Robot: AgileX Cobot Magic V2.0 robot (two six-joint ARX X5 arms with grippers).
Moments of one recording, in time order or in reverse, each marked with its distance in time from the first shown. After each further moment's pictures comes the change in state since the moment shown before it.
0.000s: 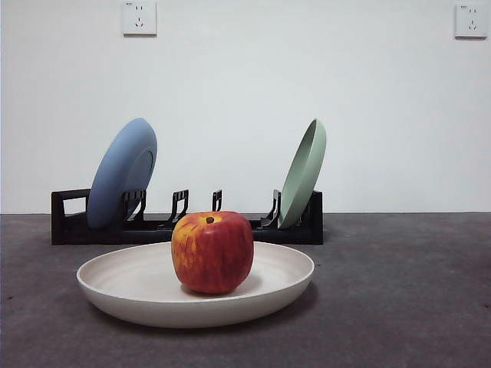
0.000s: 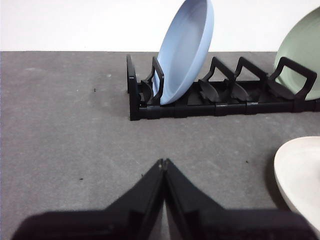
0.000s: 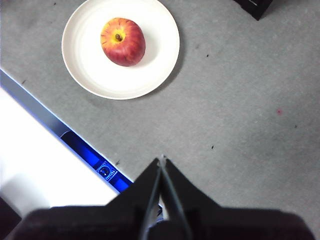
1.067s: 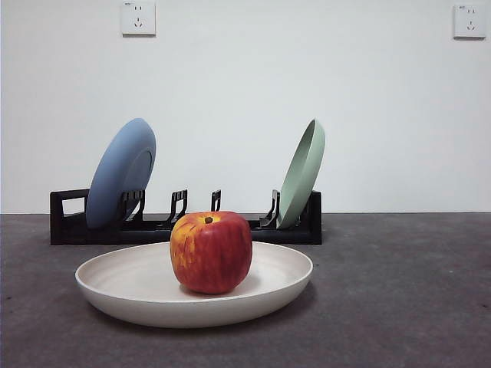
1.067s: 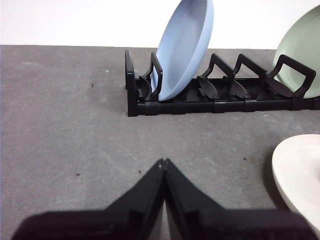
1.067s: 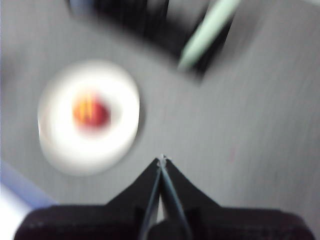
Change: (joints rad) left arm 0.000 0.016 0.000 0.001 0.002 -0.008; right arm -0.241 -0.189 -0.017 0.208 -0.032 -0.062
